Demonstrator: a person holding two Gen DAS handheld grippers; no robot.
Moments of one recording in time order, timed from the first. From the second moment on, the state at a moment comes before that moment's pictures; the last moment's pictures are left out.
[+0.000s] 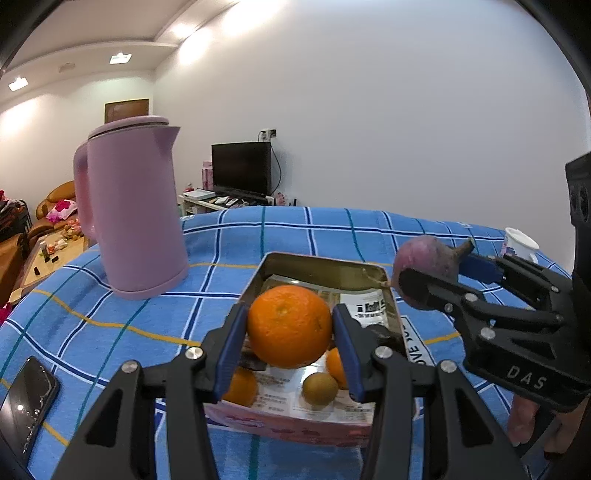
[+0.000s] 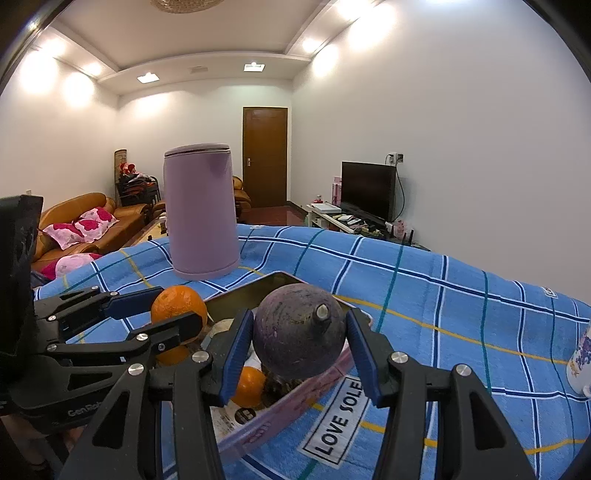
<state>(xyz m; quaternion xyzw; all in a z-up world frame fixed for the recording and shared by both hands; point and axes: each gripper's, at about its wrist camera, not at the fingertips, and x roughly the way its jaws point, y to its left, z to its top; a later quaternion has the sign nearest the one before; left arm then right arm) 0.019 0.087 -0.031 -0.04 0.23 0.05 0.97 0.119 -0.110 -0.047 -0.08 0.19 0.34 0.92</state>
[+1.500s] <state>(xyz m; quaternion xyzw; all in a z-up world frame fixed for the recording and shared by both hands) 0.019 0.114 -0.039 -0.05 0.24 0.07 0.97 0.136 -0.084 -0.068 -0.06 0.23 0.36 0.90</state>
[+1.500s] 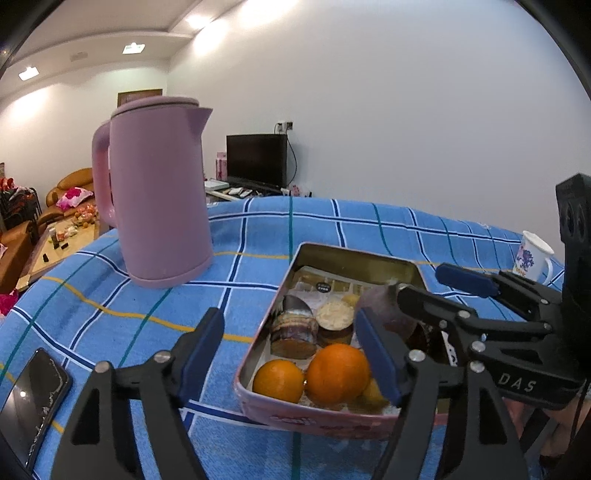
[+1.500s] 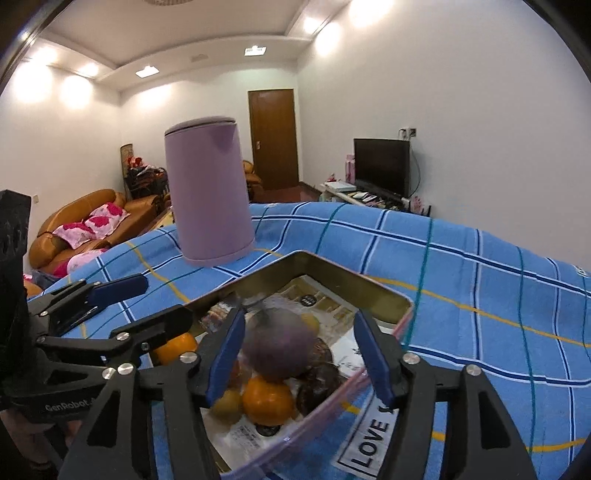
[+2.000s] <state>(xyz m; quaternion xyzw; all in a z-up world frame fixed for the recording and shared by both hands) 0.006 0.106 -0.033 -0.05 0.20 0.08 0.97 0.123 -0.119 -0.057 -0.05 0.18 0.30 0.94</state>
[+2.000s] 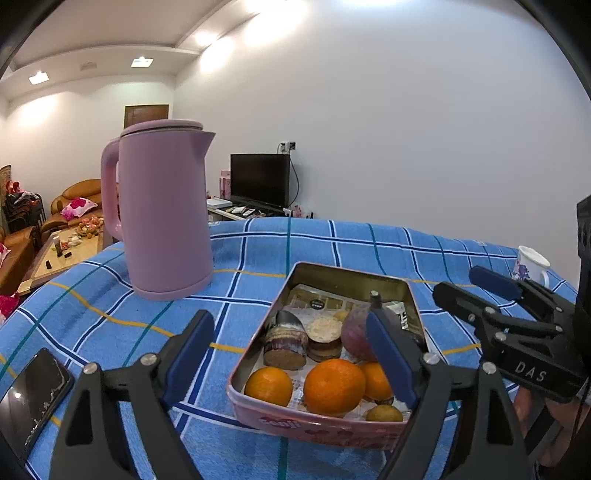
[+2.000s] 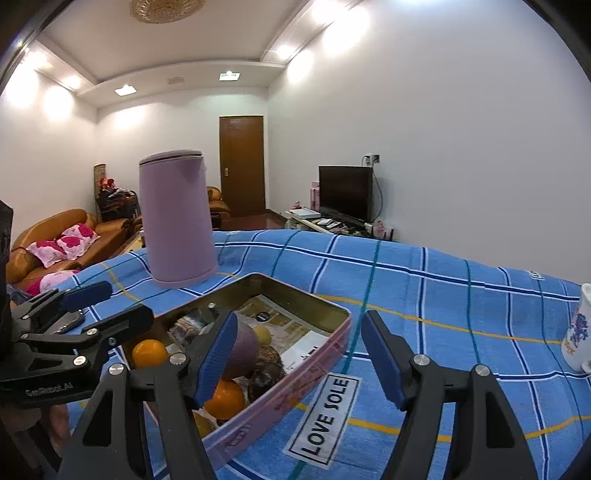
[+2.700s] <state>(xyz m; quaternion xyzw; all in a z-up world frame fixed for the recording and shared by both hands) 0.003 0.101 -0.033 -0.04 0.20 0.09 0.98 0.129 -0.128 -0.059 -0.04 0.19 0.27 0.94</state>
